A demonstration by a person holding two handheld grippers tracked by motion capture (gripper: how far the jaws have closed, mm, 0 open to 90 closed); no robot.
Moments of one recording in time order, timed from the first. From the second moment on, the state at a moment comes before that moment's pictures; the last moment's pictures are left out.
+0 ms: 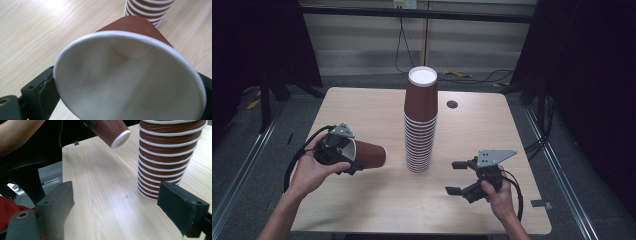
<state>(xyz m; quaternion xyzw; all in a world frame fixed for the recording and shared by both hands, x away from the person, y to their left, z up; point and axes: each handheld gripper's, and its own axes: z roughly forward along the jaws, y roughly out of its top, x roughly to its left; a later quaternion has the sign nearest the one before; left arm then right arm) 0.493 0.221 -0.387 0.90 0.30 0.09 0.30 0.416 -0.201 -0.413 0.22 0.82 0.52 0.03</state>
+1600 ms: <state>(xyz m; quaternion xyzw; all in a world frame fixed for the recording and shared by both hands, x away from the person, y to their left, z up) 0.540 0.187 -0.400 0.94 0.30 0.05 0.15 0.418 -0.201 -0.414 0.23 0.83 0.51 0.03</state>
